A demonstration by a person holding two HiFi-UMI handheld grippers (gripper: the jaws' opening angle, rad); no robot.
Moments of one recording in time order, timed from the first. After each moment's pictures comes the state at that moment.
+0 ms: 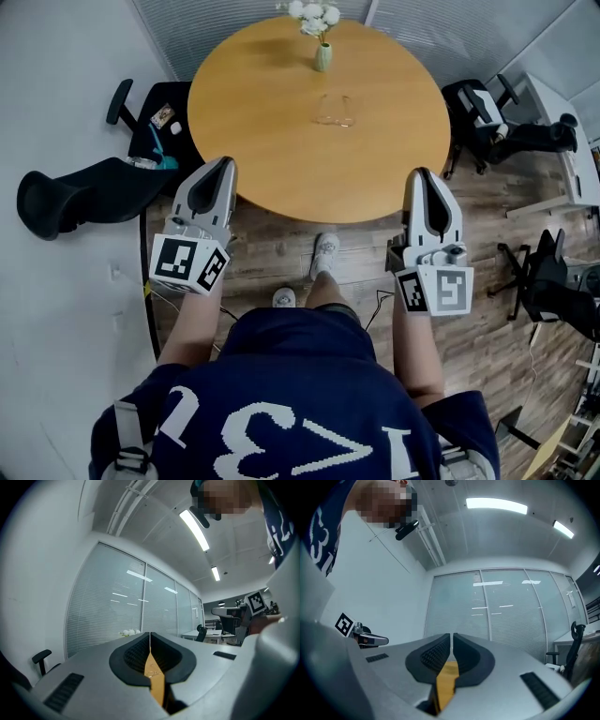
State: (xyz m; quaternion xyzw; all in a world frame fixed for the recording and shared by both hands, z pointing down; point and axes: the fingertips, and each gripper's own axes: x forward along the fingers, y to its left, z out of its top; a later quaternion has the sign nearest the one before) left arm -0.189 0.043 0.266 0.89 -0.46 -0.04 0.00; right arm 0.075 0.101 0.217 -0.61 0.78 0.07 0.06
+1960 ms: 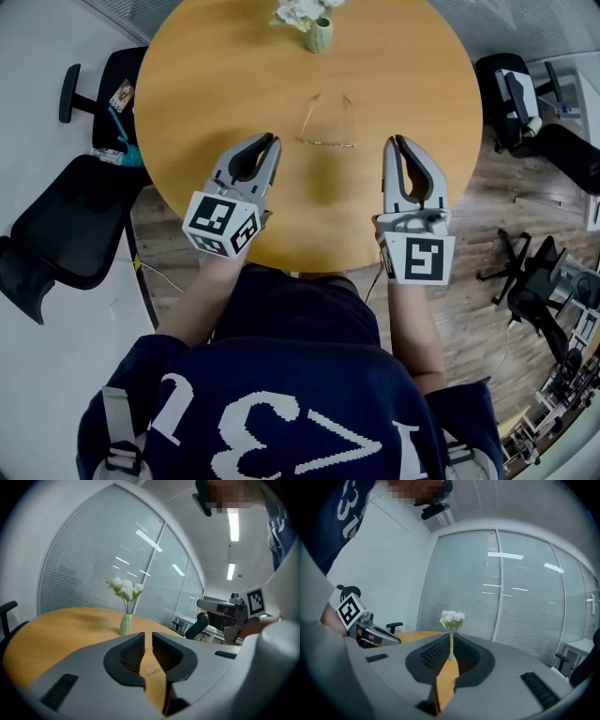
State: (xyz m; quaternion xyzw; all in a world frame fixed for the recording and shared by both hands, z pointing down) left arm -0.043 -0.216 0.435 0.90 -0.40 0.06 0.19; right arm 0.117 -0.197 0.346 -0.58 0.81 0.03 -0.12
